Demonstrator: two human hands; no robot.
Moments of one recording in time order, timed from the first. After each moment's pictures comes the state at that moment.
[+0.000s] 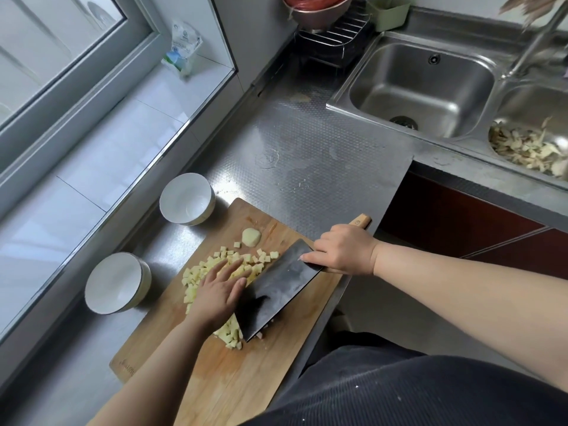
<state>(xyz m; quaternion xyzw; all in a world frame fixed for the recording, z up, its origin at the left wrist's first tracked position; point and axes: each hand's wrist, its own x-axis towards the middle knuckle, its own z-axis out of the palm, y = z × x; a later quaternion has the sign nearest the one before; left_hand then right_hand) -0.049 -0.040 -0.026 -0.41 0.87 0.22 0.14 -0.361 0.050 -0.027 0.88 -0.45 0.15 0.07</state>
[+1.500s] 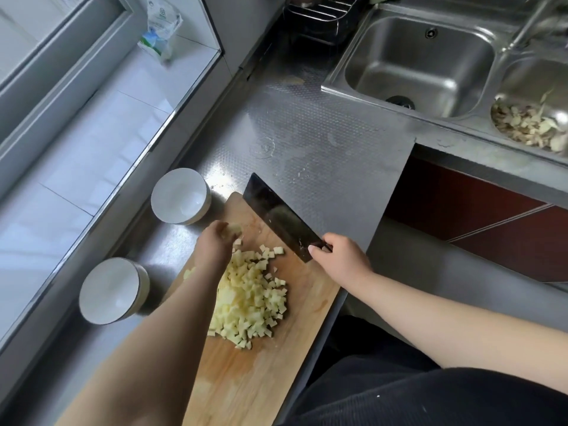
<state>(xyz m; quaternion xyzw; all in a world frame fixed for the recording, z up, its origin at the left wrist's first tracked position) -0.105 -0.122 -0.040 -0.64 0.71 0.30 -0.03 -0.292 0.062 -0.015 0.33 -0.82 0.25 -0.39</state>
